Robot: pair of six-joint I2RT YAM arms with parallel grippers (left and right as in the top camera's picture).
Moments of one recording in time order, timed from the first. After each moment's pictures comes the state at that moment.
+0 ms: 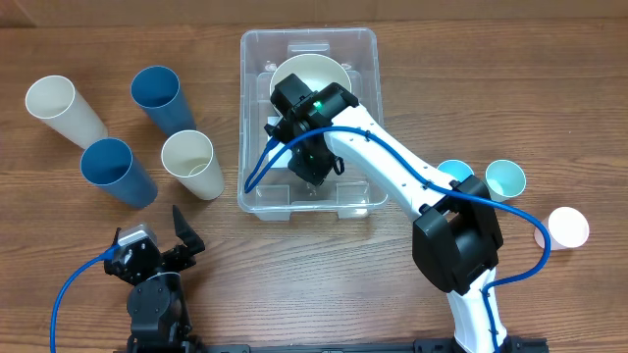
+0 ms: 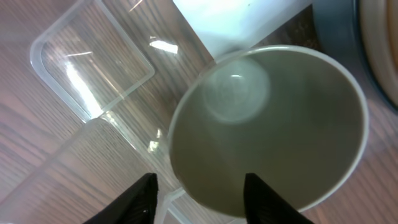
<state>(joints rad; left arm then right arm) 0.00 0.04 0.07 -0.20 -0.36 -0.20 0.68 2.17 1.92 -1.23 -0.02 -0.30</state>
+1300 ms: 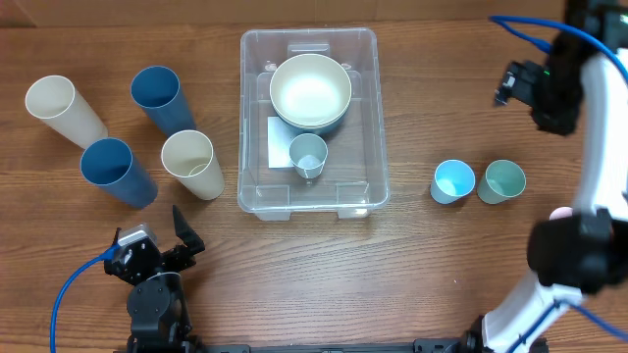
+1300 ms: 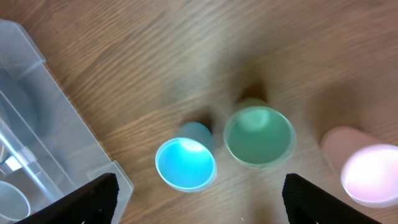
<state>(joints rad) 0.00 0.04 0.07 -0.20 -0.36 -0.20 -0.22 1.93 2.15 -1.64 -0.08 0.29</state>
